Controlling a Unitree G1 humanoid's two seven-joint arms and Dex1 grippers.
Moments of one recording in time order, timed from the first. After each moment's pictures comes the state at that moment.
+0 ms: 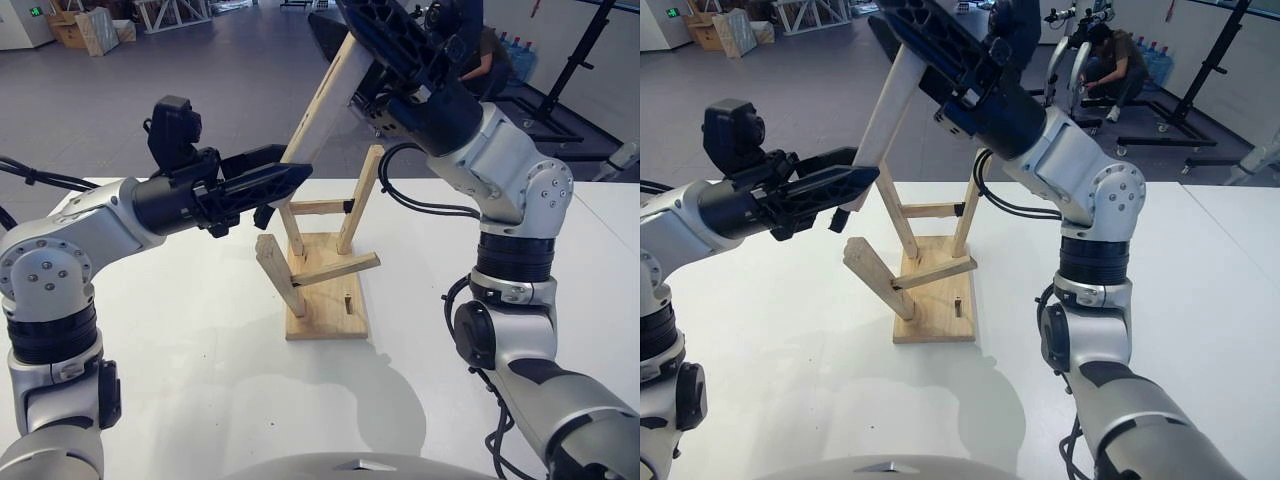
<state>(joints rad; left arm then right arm) -0.60 0.64 0.25 -0.39 -1.37 0.99 -0.60 -0.97 -0.25 -0.20 0.02 1.85 0.96 0.11</state>
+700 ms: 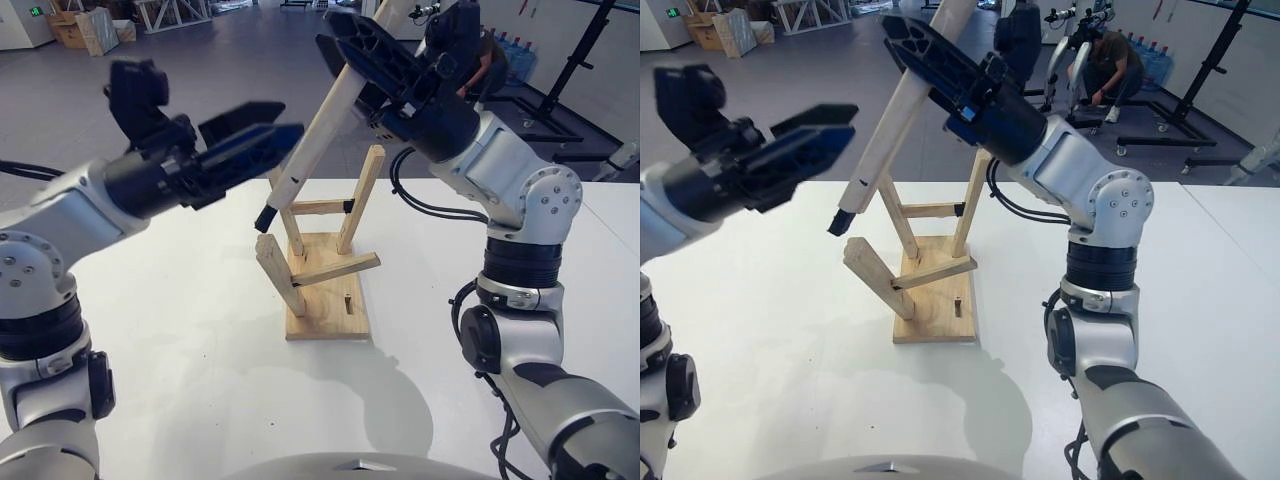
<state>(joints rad) -0.67 0.69 0.33 -0.39 -1.59 0.95 -0.36 -0.94 -0.29 -0.20 -0.01 1.68 0.95 0.17</state>
